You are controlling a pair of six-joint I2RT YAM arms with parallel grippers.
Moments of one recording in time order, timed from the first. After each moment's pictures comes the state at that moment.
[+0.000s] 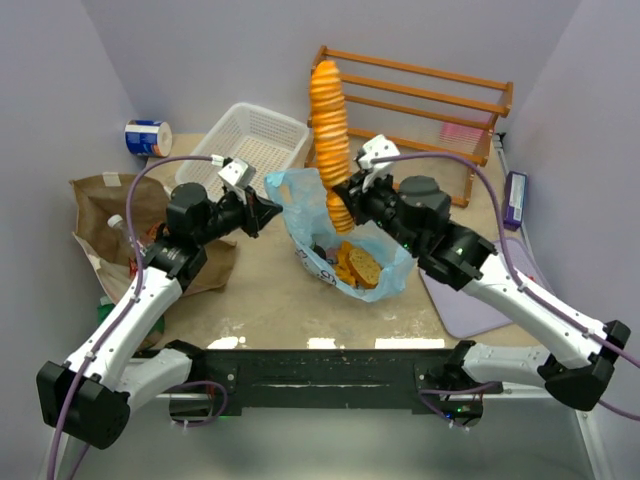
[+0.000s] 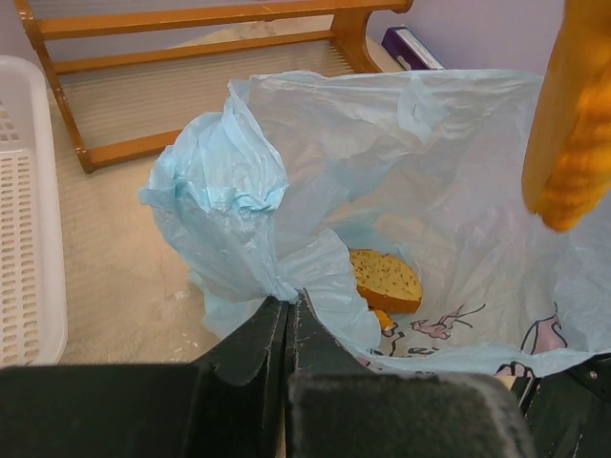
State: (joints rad) left arm -0.35 1.01 0.87 -0.04 0.48 -0.15; right arm 0.84 1.16 1.31 -0.23 0.22 0.06
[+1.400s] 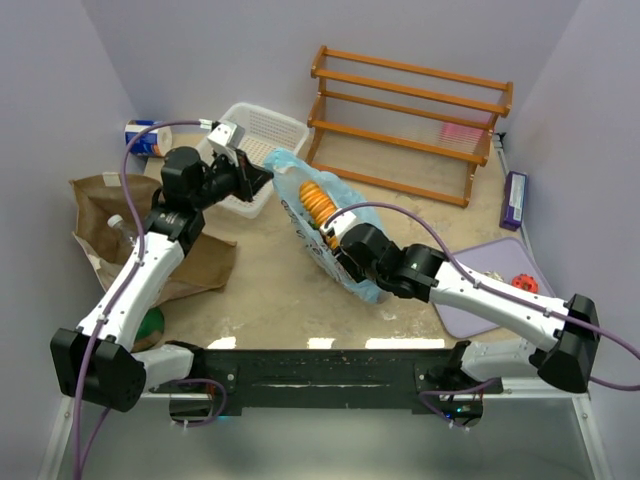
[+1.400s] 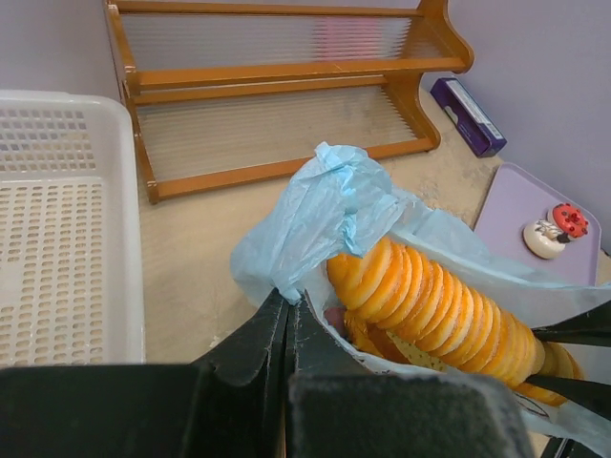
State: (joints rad) left arm -0.24 1.21 1.09 -0.06 0.49 -0.18; right arm 1.01 1.25 1.08 -0.67 0.43 0.06
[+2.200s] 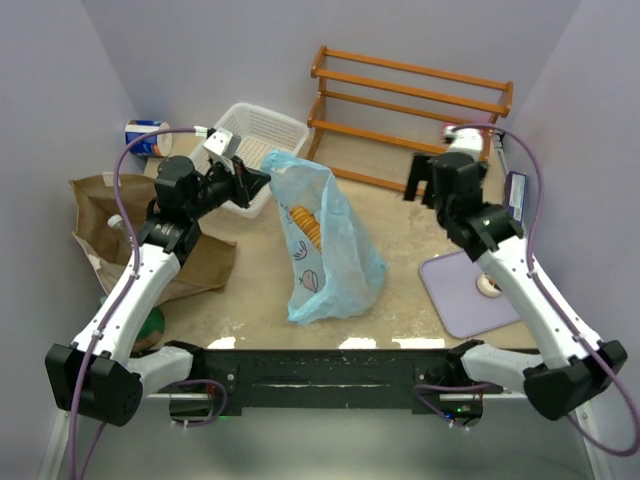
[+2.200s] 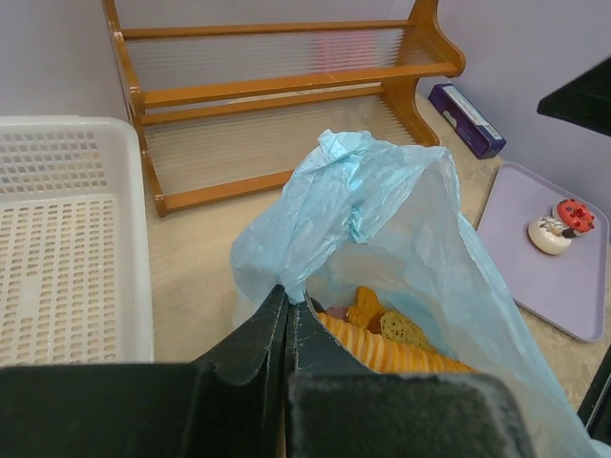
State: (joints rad) left arm -0.24 1.14 1.03 -0.02 0.50 -0.15; right arm 0.51 1.15 1.28 -0.60 0.55 0.30
